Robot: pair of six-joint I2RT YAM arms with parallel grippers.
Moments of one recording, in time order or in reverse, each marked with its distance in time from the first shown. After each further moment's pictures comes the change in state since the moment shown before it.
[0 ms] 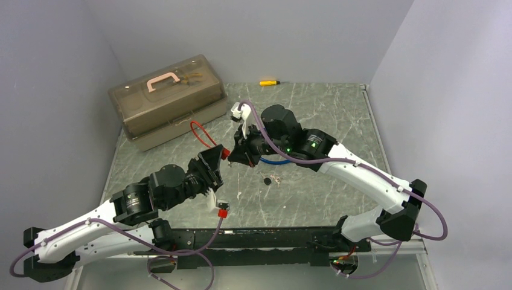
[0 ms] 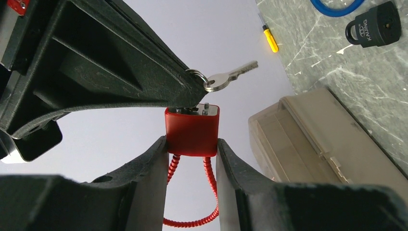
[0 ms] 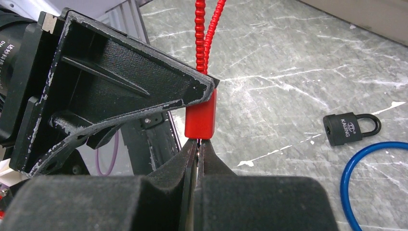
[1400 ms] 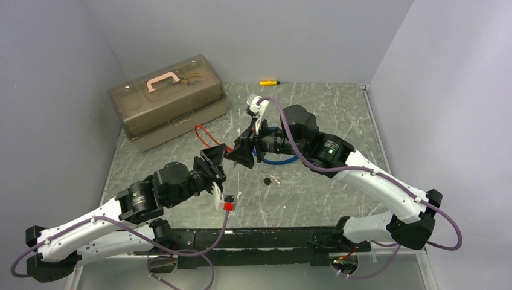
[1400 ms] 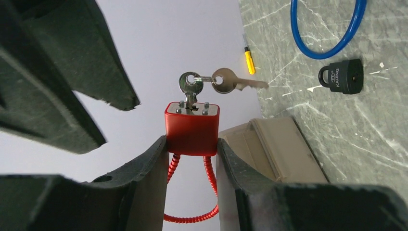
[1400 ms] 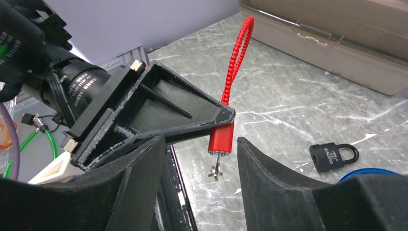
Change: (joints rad) left arm 0.016 0.032 0.000 0.063 0.037 -0.245; right arm 0.000 -0.120 -0.046 0.132 0.045 0.031
